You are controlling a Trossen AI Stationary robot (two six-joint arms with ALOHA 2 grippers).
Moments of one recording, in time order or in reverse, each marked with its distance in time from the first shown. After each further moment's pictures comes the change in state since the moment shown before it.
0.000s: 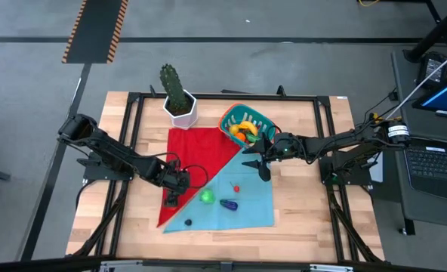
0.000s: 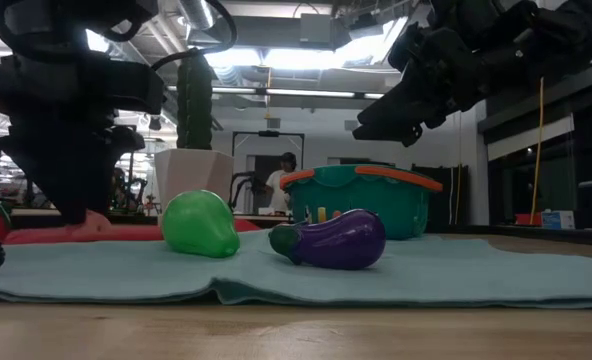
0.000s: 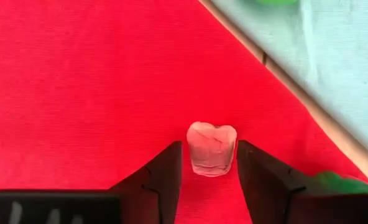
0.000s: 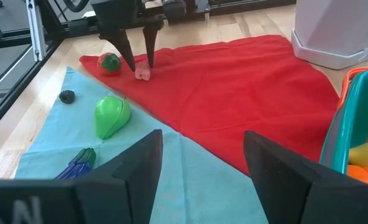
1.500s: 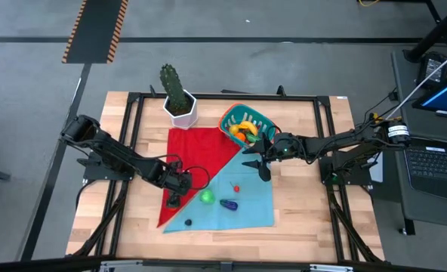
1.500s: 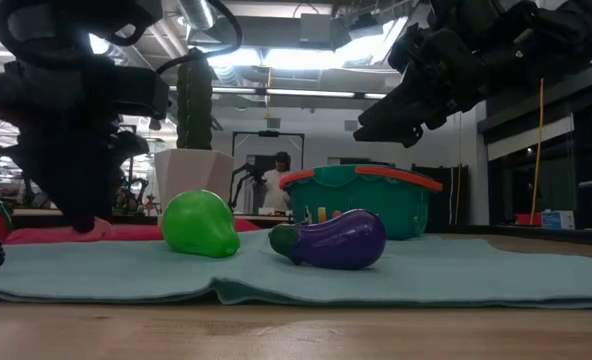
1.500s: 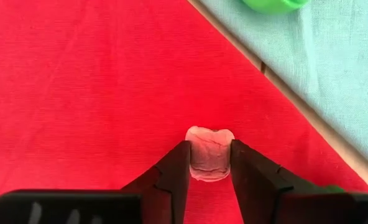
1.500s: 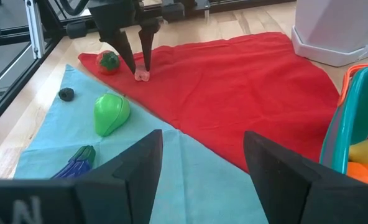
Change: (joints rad) left arm -0.001 0.049 0.004 0.031 -0.002 -0.004; right arm 0.000 0.000 0.000 -0.009 0.000 0.000
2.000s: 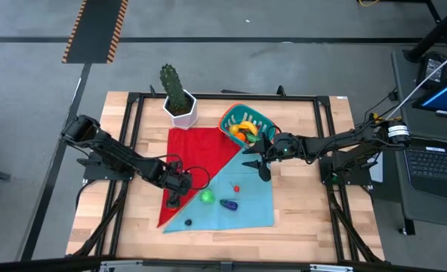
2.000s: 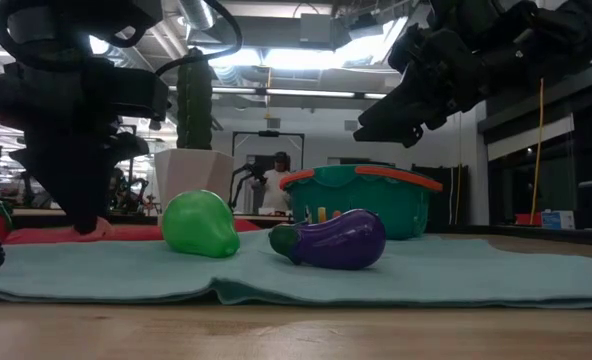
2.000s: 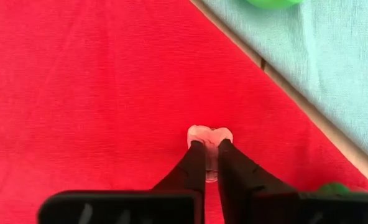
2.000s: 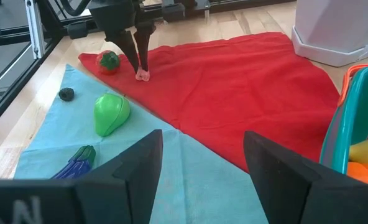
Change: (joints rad) left arm 0.000 0.001 -0.002 -0.006 0.006 0.013; right arm 0.000 0.000 0.000 0.000 0.000 0.000
